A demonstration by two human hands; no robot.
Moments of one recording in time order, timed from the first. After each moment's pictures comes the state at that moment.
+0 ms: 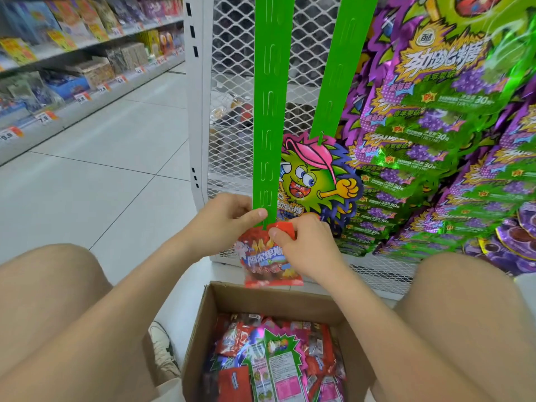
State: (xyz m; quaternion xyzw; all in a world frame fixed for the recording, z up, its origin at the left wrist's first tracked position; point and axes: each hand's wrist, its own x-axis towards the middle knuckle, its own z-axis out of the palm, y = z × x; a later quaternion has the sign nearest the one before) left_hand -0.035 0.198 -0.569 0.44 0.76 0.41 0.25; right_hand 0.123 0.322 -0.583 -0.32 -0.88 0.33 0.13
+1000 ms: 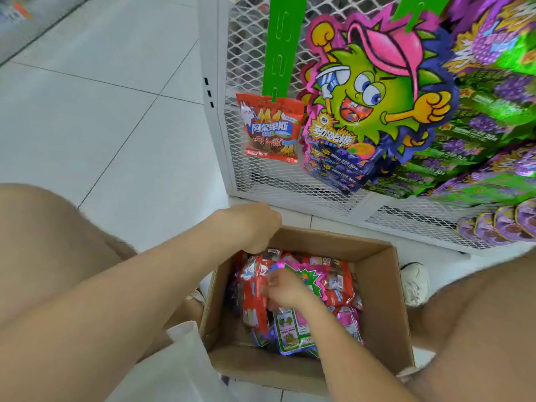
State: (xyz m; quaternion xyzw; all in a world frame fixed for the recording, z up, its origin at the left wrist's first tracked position) left_hand -0.020 0.198 -0.670 0.57 0.74 -0.17 0.31; right_hand 0.133 0.228 -0.831 -0.40 -0.70 0.54 -0.25
